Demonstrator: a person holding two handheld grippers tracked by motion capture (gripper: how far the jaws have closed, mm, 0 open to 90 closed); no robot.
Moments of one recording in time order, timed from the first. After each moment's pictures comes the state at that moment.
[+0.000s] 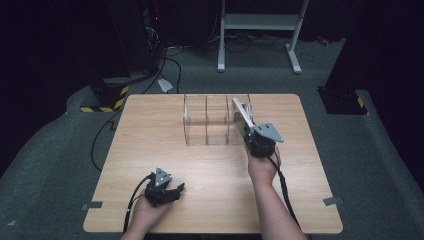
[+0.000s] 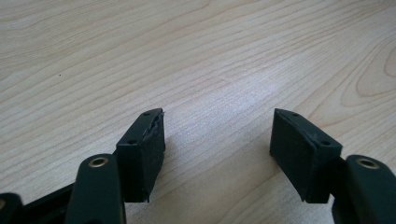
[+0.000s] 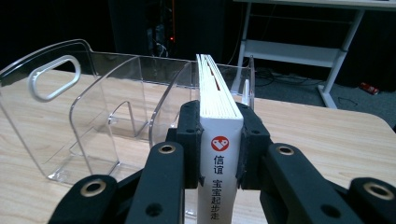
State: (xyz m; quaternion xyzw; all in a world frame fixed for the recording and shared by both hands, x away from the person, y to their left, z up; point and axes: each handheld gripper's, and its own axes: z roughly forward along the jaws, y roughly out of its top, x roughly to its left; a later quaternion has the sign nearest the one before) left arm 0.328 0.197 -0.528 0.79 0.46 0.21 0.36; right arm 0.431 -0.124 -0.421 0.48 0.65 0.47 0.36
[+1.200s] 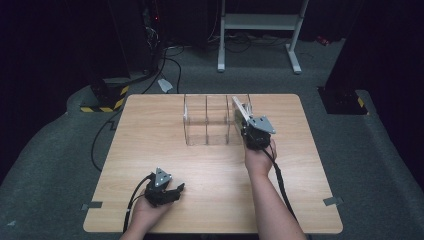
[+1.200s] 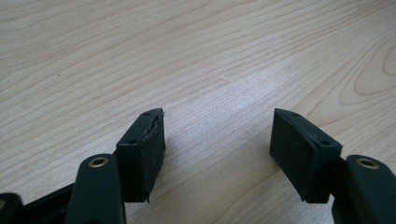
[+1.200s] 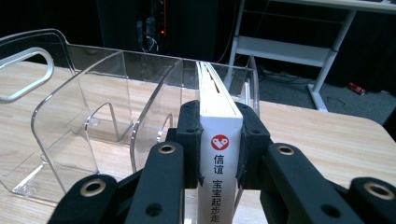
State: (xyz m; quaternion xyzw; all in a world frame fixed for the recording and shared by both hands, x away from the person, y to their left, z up) left arm 0.327 0.197 -0.528 0.79 0.45 0.21 0.36; right arm 0.457 -0.114 -0.428 0.48 0.65 0.45 0.37
